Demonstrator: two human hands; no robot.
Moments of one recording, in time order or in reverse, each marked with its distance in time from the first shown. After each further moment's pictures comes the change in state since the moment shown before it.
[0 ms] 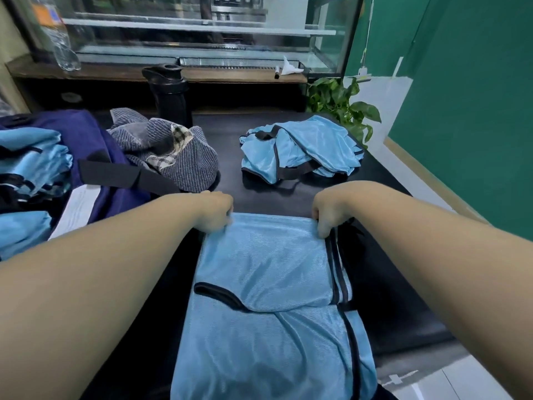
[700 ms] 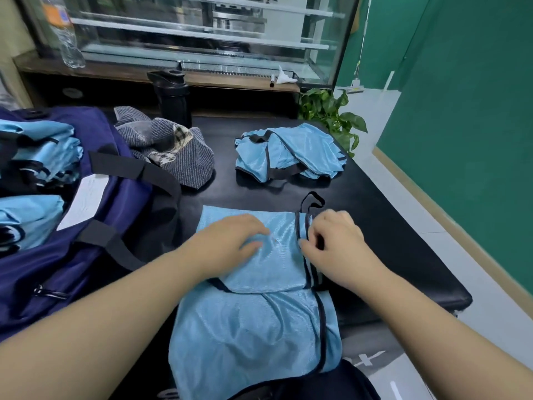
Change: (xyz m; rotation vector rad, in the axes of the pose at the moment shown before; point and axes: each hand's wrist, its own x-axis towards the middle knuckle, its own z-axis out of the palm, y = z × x) left_hand -0.078 0.060 0.044 -0.338 0.362 0.317; right_hand -0.089 -0.022 0.092 0.575 0.745 -0.094
